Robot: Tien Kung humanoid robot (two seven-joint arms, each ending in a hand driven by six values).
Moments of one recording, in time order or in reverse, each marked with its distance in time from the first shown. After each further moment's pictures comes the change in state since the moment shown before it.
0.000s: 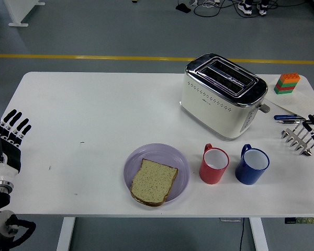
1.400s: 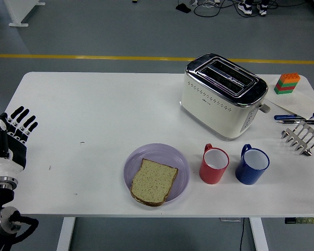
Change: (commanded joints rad) left arm -0.039 0.008 0.029 0.004 0.009 -0.013 0.022; right arm -0.001 0.000 0.083 0.020 -0.016 0.075 -0.019
